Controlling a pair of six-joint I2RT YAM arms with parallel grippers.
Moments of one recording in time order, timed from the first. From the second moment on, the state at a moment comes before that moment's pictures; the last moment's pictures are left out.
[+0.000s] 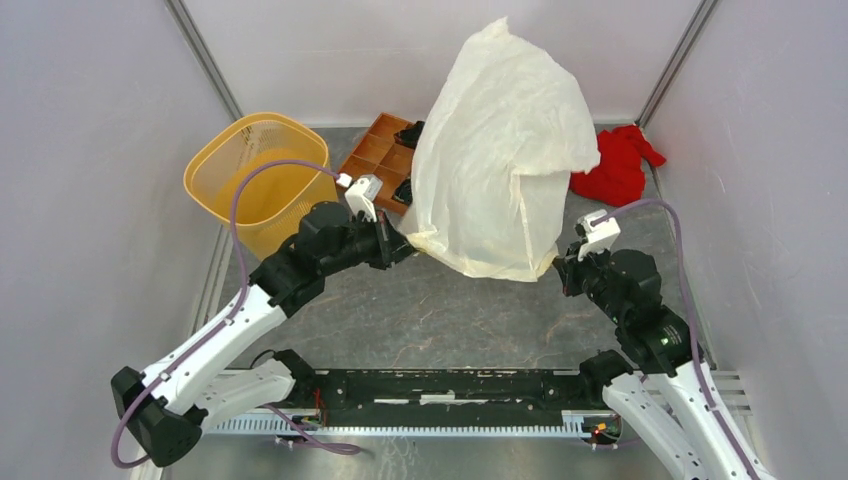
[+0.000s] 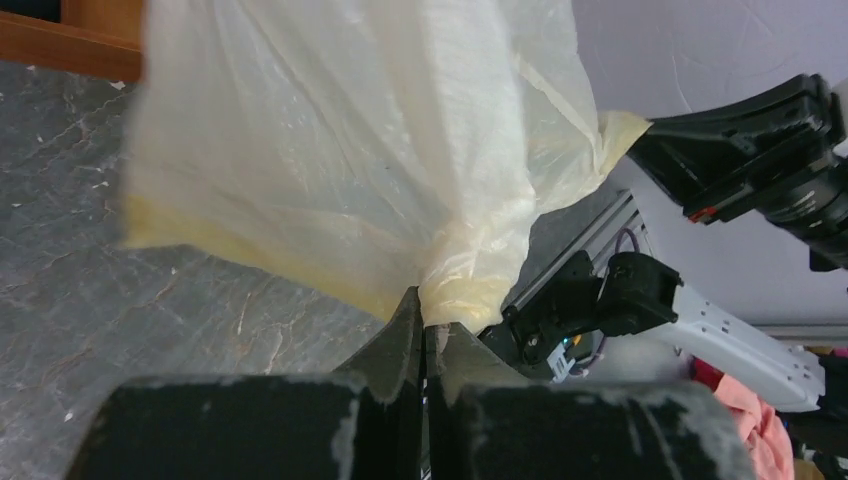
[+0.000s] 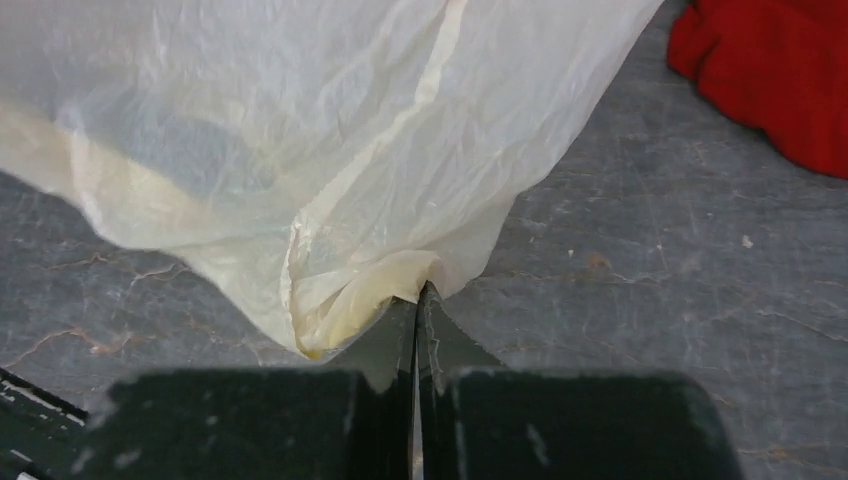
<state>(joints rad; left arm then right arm) -0.69 0.96 0.91 -0.27 0.22 -0.63 0.41 0.48 0.68 -0.56 -0.02 0.07</state>
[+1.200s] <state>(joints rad) -0.91 1.35 1.16 0.26 0.41 -0.90 0.41 0.55 0.62 0.19 -0.59 0.45</state>
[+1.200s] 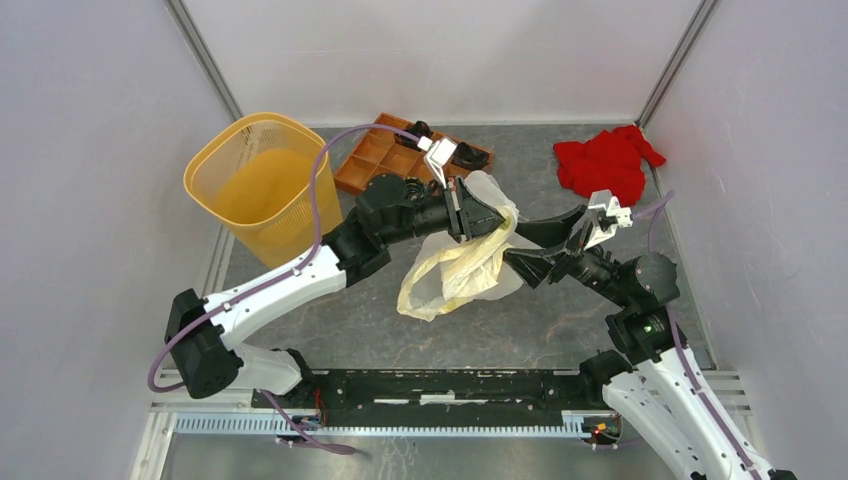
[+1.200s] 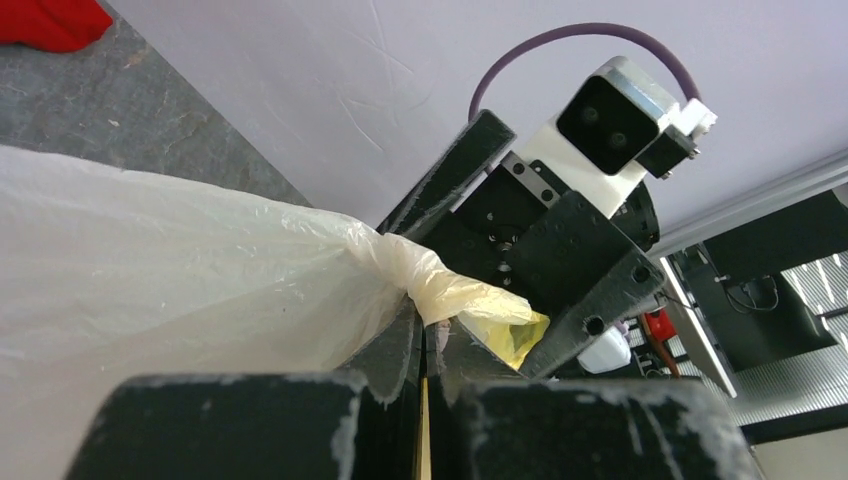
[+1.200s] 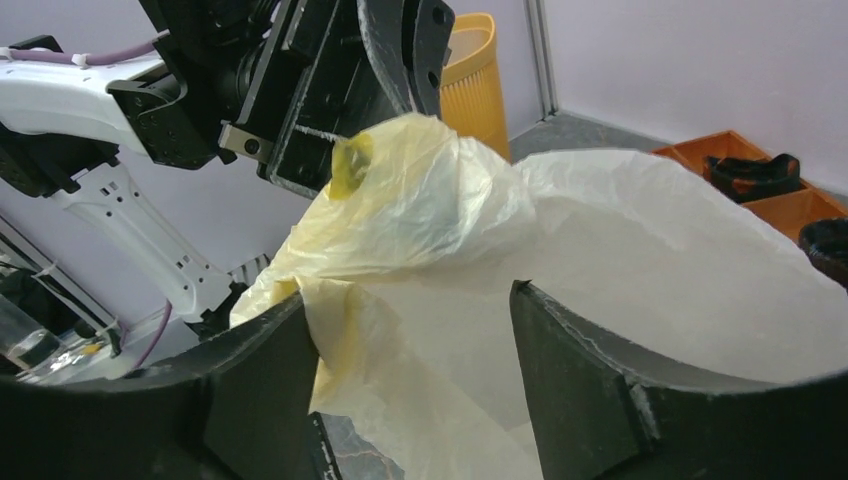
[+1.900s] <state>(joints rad) -0.91 1.43 1.22 0.22 0.49 -0.92 0.41 0.69 0.45 0.59 -0.65 0.61</state>
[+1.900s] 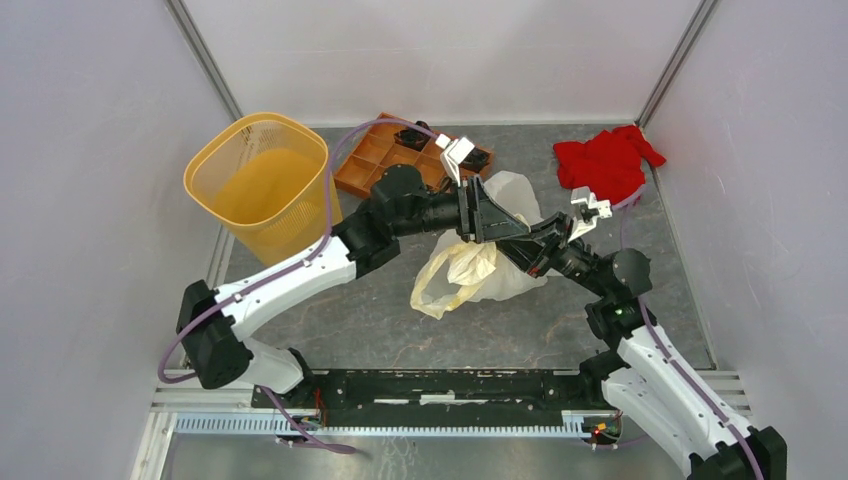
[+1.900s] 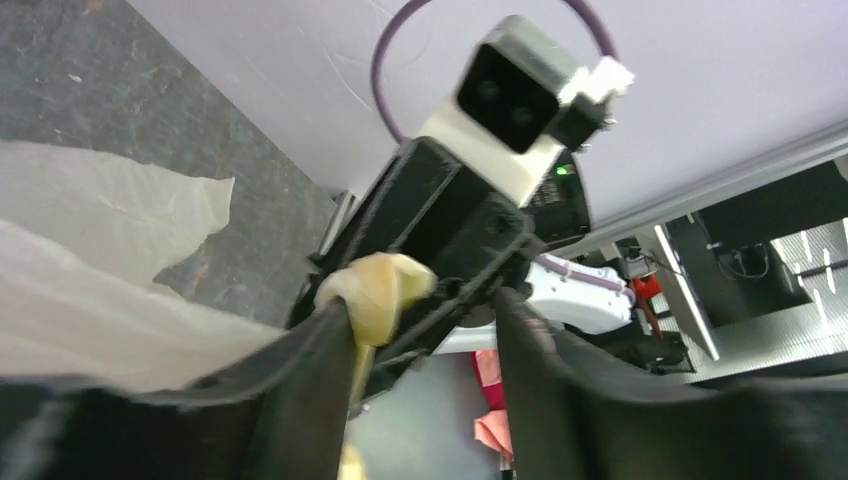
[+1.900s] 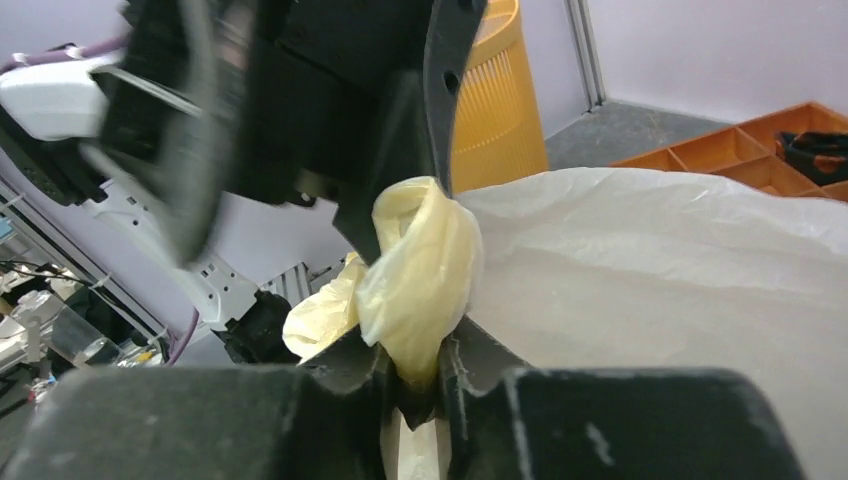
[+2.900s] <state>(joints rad) -0.59 1.48 1.56 -0.99 -0.94 -0.25 0.41 0.46 0.76 -0.42 -0.02 0.04</state>
